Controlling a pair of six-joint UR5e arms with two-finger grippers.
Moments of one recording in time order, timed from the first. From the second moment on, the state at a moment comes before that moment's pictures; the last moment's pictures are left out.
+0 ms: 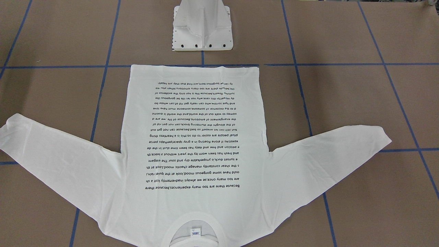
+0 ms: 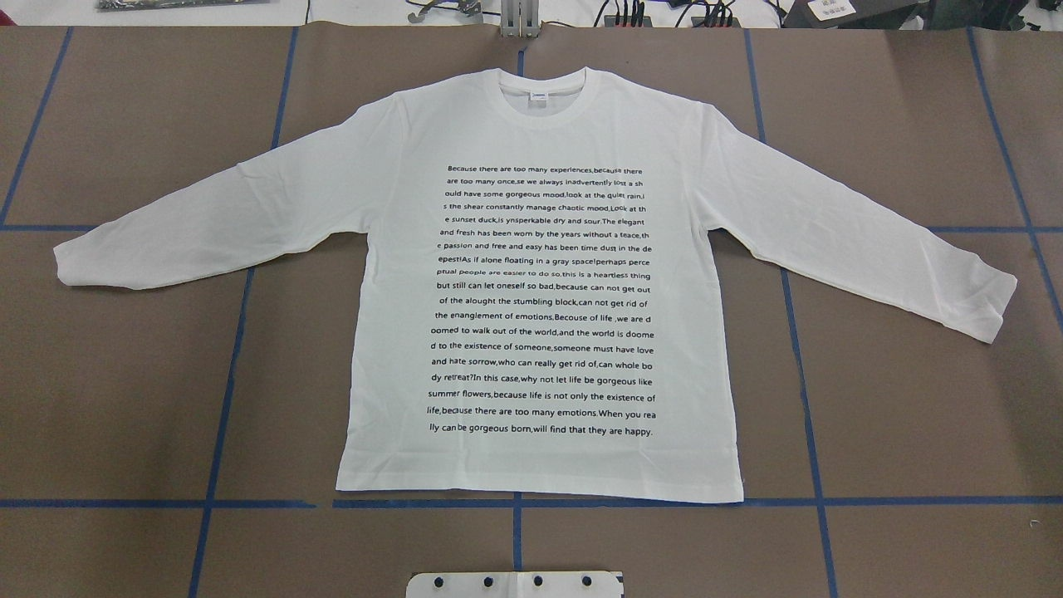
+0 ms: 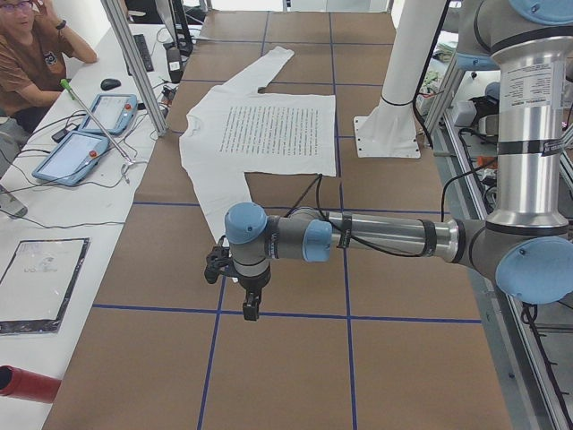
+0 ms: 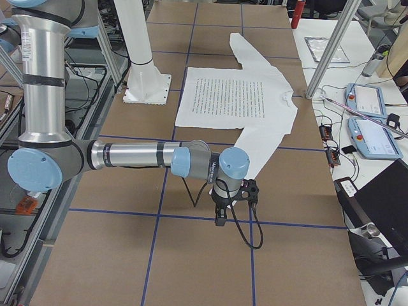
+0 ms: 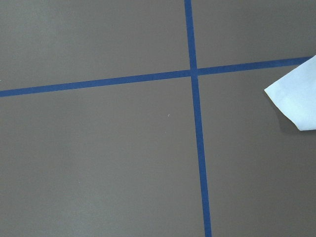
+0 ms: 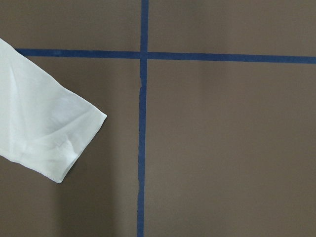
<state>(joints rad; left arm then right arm) -1.52 -1.50 -1.71 -1.57 -2.26 0.02 1.58 -1.62 1.69 -1.75 2.30 -0.09</state>
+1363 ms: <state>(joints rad) -1.49 -1.58 -1.68 -1.83 -2.32 0.01 1.52 -1.60 1.54 -1.43 2.40 0.00</state>
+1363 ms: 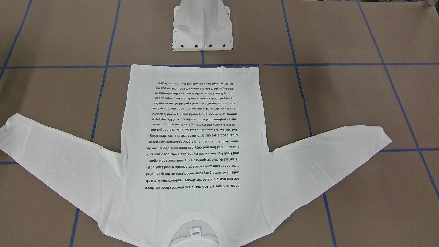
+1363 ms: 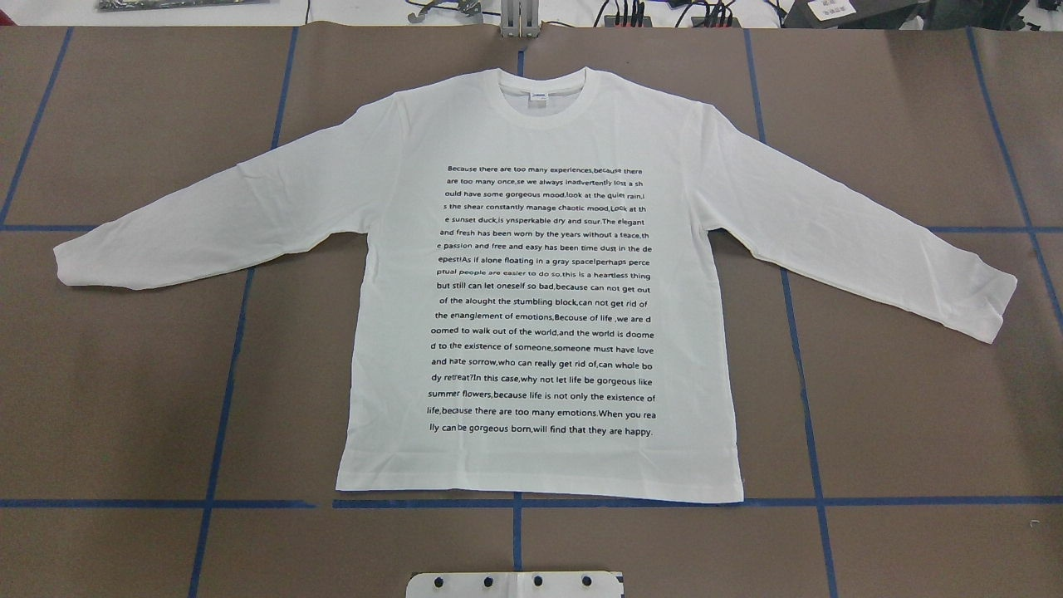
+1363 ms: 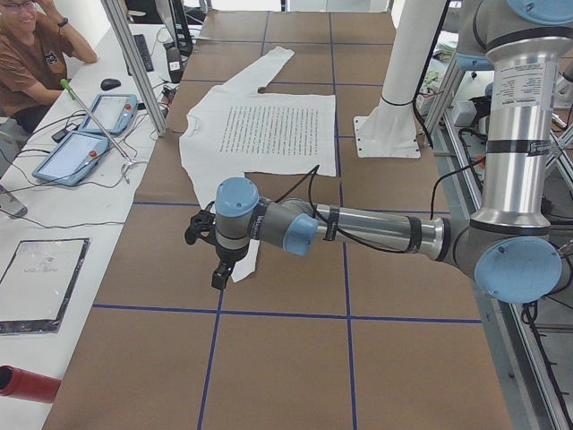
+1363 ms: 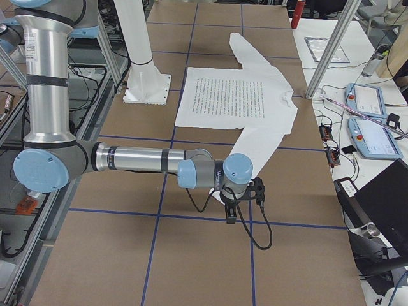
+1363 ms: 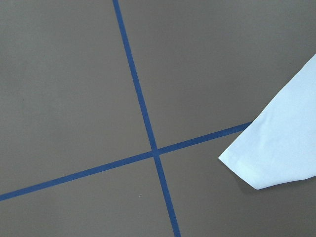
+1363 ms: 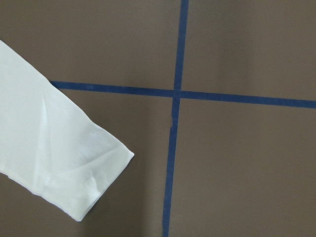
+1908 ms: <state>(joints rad) -1.49 -1.60 -1.66 -1.86 -2.33 0.01 1.33 -1.62 1.42 -1.01 2.36 0.32</state>
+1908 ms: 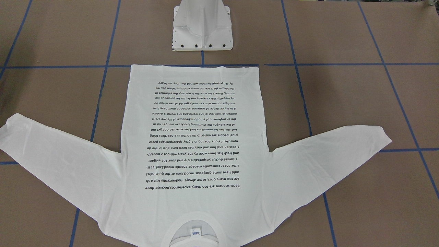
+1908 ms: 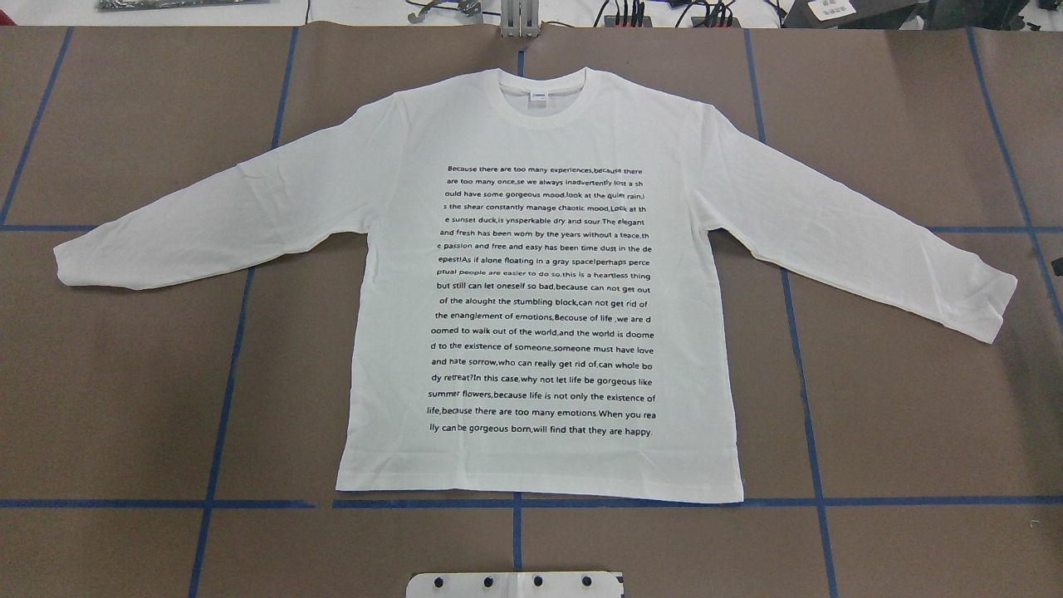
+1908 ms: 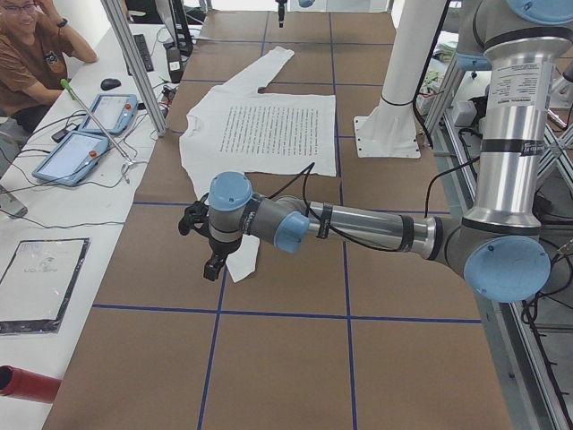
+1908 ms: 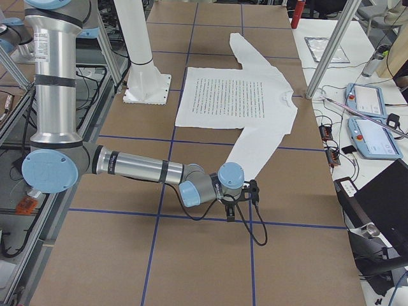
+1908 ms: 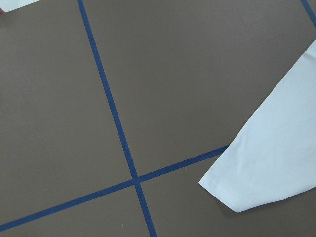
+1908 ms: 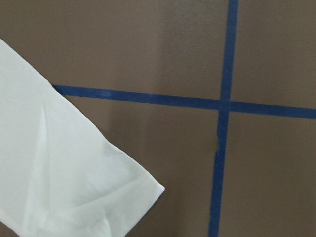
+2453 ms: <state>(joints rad) -1.49 -1.60 -1.66 -1.86 -2.33 0.01 1.24 -1.60 1.41 -0.97 2.30 0.36</state>
